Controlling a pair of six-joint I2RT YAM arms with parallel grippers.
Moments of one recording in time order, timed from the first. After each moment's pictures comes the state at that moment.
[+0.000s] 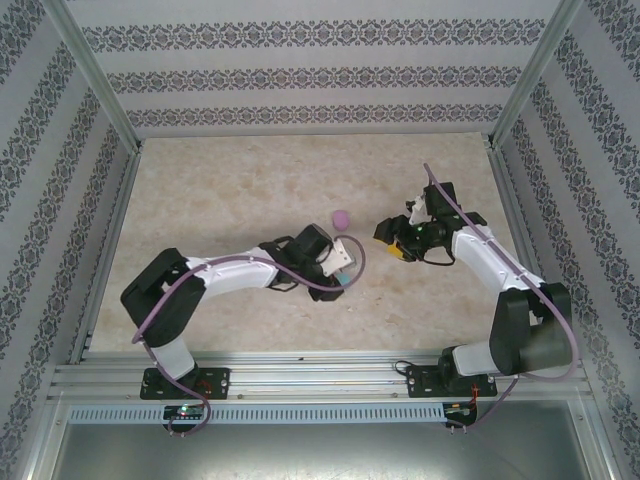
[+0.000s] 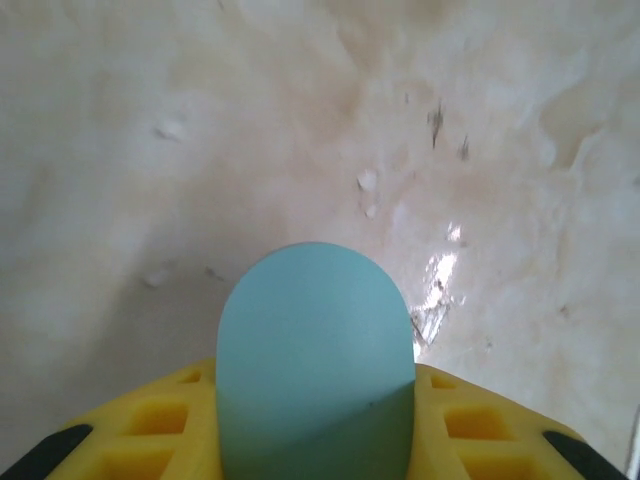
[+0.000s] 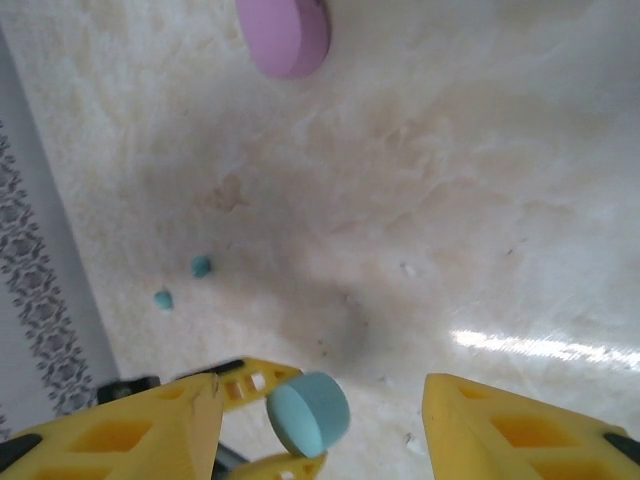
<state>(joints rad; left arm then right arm) -0.79 1.71 1.02 -0.28 0.34 0.11 0.14 1.40 0.93 -0.62 -0.66 0.65</state>
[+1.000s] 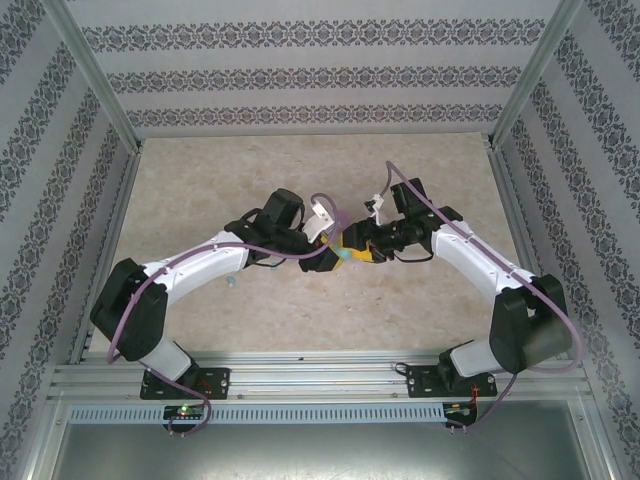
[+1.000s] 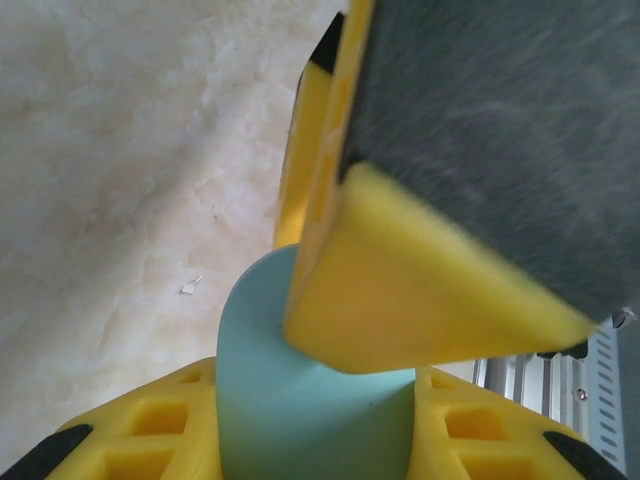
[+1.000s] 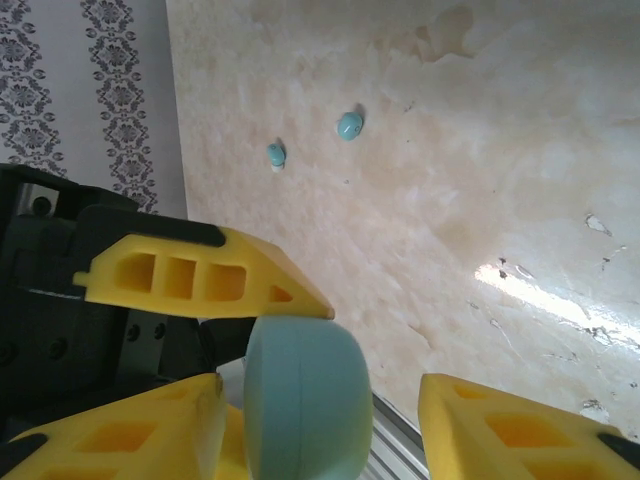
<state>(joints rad) -0.64 1.57 1.09 -0.27 0.64 0.04 0.35 1.44 1.02 -0.61 -0.87 0.60</state>
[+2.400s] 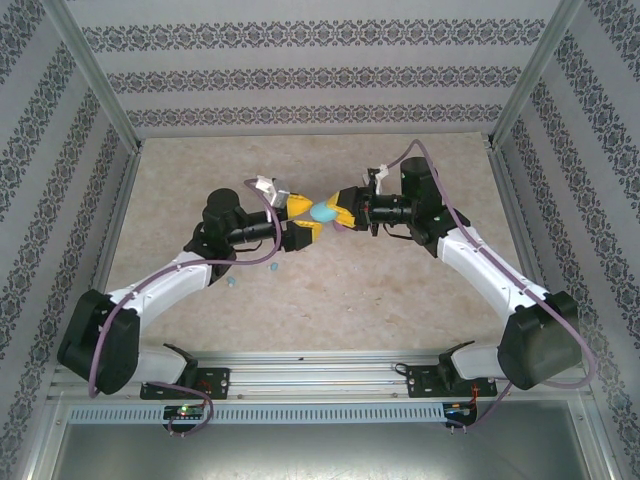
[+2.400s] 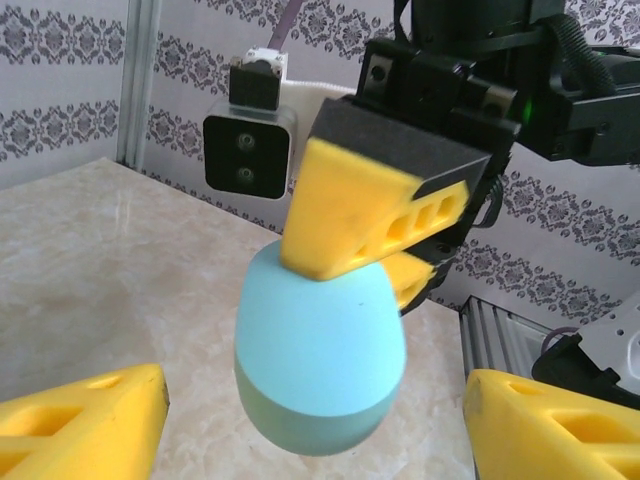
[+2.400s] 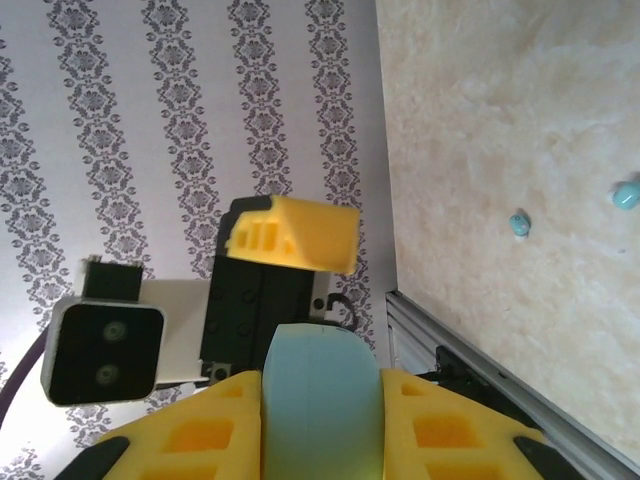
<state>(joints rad) -0.44 1.35 0.78 0.53 0.82 -0.26 0.38 1.35 1.04 -0.09 -0.94 1.30</state>
